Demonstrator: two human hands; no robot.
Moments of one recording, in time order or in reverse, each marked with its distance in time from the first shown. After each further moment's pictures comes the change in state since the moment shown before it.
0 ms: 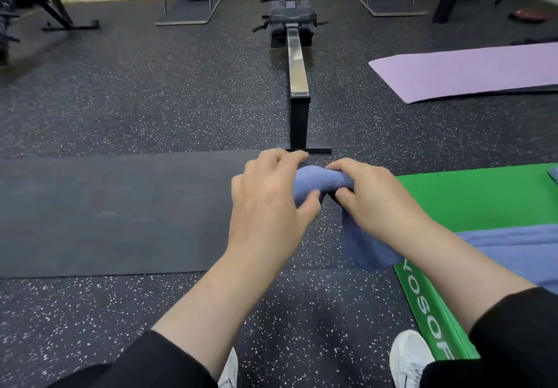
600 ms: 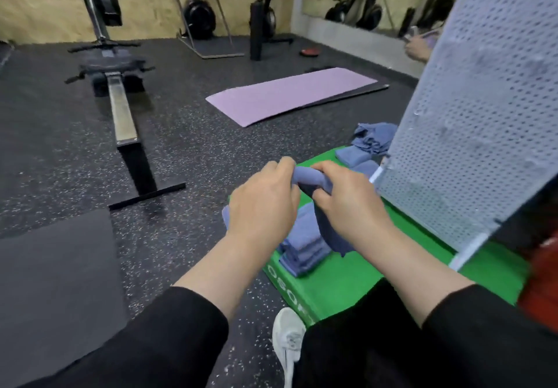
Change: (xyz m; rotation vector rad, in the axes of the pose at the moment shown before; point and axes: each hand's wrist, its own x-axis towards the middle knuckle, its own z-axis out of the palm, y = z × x) left_hand -0.019 0.255 0.070 -0.142 -0.240 0.456; right_hand -0.191 0.099 -0.172 -0.125 0.418 0.429
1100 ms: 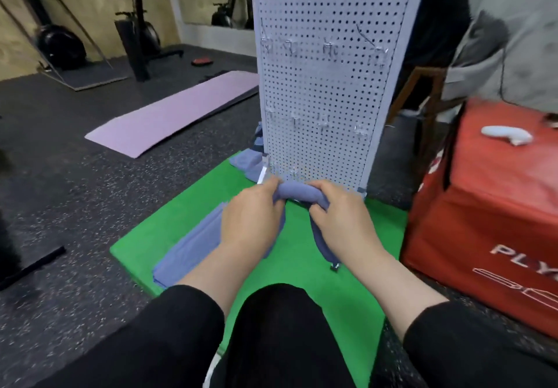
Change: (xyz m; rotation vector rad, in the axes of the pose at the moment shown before) left_hand 0.046 0.236 0.151 -0.177 -0.222 0.197; right_hand -0.081 0.241 -0.127 0.056 0.277 0.364
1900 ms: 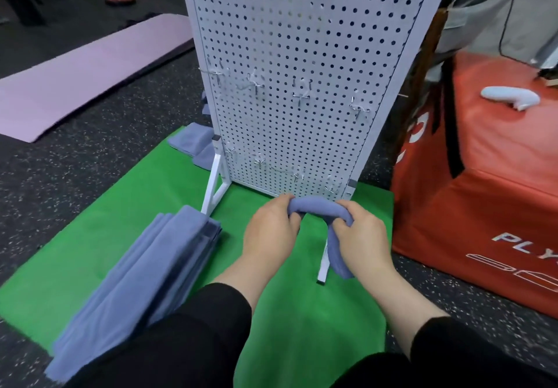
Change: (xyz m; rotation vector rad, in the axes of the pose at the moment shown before) left_hand 0.110 -0.028 0.215 -0.310 -0.330 -0.034; right_hand 0.082 0.166 0.086 -0.009 0.094 0.530
